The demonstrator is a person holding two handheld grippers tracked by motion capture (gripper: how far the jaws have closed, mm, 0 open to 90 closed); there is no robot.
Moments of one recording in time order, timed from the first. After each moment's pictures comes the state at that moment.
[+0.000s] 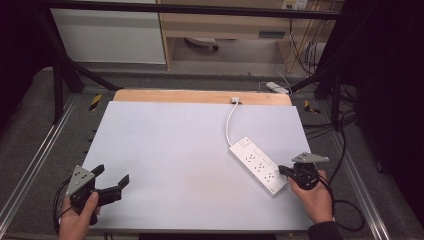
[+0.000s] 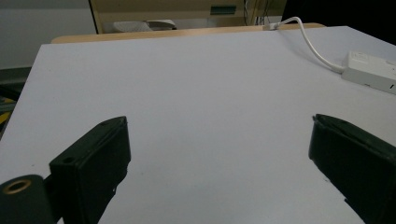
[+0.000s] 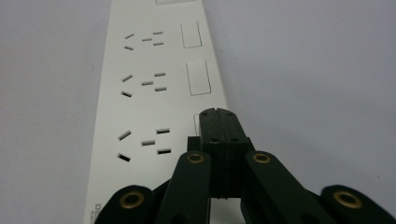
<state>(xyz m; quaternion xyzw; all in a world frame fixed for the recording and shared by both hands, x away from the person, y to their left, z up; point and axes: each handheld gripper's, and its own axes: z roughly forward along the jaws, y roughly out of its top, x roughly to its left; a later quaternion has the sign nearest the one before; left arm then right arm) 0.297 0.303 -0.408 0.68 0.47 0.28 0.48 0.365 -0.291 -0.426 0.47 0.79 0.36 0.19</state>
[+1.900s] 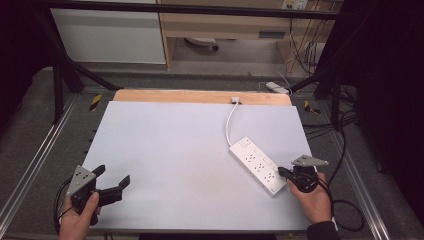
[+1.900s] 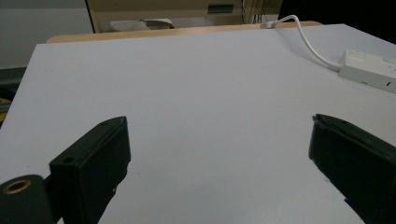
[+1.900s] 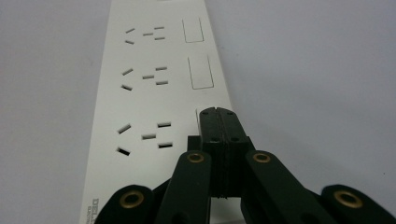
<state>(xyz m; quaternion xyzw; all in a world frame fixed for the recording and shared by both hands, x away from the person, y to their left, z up) 0.297 0.302 -0.408 0.69 0.47 0.28 0.48 0.361 -0.291 -0.434 0.46 0.78 0.36 0.20</state>
